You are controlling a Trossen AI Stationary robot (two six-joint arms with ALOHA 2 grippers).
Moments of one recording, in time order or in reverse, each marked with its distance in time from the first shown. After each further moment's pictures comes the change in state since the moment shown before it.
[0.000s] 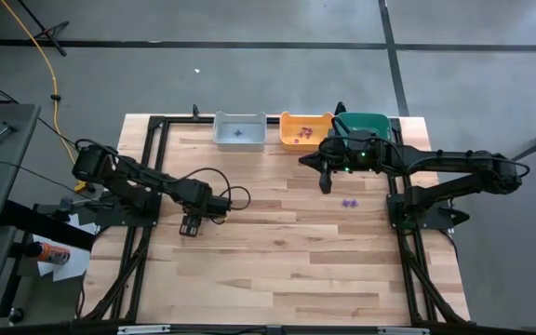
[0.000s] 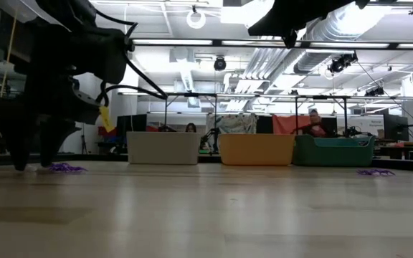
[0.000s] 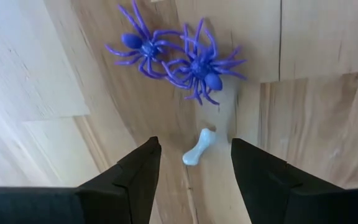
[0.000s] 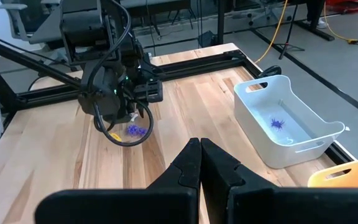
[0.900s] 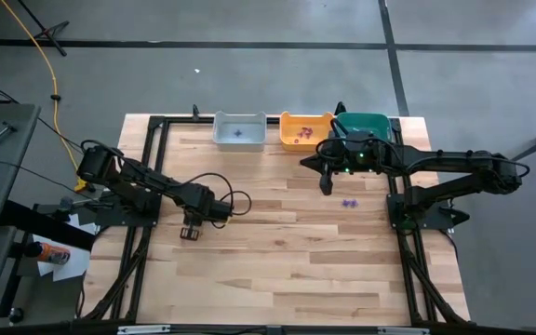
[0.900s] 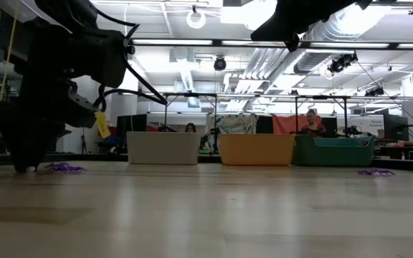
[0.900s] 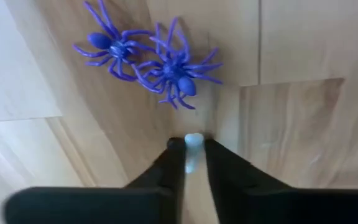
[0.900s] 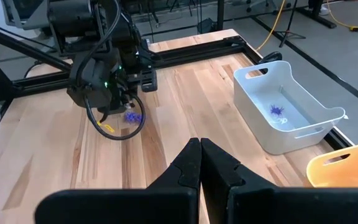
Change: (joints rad) left arm -0.026 0.072 0.004 0.016 0.009 -0.053; right arm 0.000 0.000 0.000 -0.053 0.000 0.002
